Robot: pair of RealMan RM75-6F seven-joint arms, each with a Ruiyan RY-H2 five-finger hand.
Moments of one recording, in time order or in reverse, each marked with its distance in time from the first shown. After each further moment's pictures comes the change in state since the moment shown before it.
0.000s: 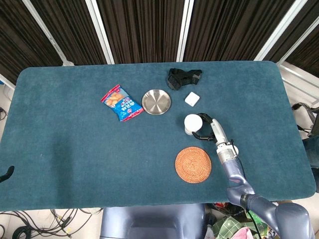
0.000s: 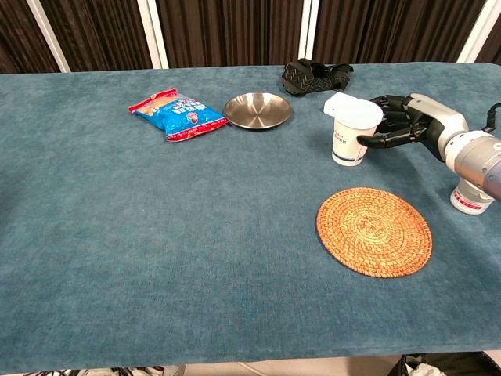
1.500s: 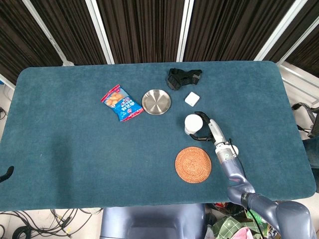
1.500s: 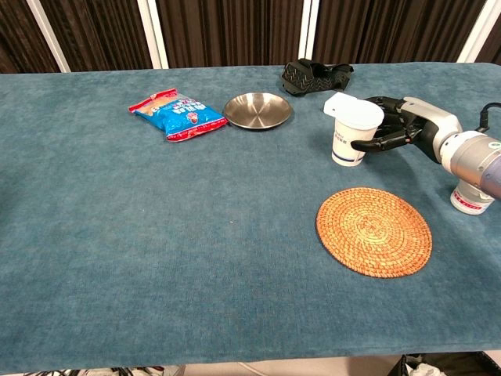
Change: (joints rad) left arm 0.001 0.000 -0.003 -0.006 -0.013 0.001 0.006; right arm 0.016 0.016 -0.009 -0.016 -0.011 -0.042 0.027
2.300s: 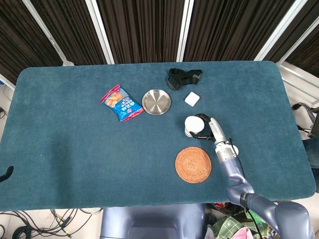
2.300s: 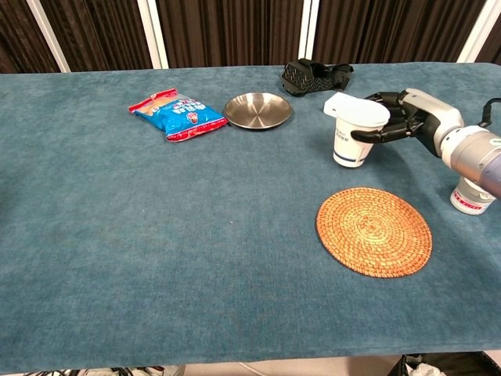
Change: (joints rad) left arm 0.001 -0.001 -0.002 -0.005 -0.008 0.001 0.004; right arm -0.007 -0.004 0.004 0.001 -0.015 0.066 -0.002
